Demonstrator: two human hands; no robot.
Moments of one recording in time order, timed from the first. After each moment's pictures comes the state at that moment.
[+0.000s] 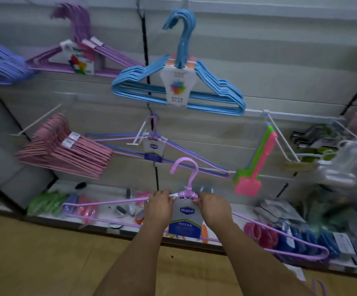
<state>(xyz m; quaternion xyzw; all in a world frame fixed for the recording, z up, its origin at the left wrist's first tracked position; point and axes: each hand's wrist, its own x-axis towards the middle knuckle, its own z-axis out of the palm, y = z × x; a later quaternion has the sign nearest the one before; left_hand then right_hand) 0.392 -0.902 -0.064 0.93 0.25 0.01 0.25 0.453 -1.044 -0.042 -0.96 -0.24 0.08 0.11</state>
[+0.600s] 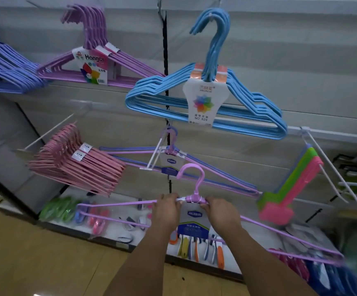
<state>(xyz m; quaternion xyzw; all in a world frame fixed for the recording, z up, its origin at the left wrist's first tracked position) 0.476 -0.827 -0.080 0.91 0.28 0.04 0.30 0.545 -0.972 -0.052 -0.95 -0.28 0.09 0.09</state>
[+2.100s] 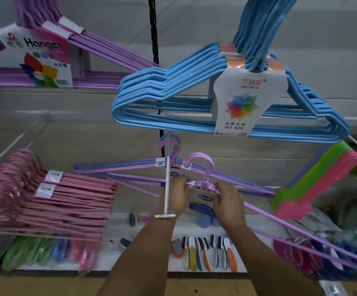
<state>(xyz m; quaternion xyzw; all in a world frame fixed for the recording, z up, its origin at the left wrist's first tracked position) 0.615 -0.713 -0.115 0.93 0.09 0.07 0.35 0.620 -0.867 -0.101 -0.96 -0.11 -0.06 0.26</state>
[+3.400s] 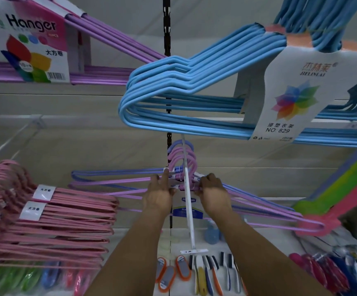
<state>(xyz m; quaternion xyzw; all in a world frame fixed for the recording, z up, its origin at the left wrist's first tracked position) 0.648 -0.623 -0.137 0.97 0.17 0.00 0.19 0.689 -0.773 -0.125 -0.97 -0.18 0.00 0.14</state>
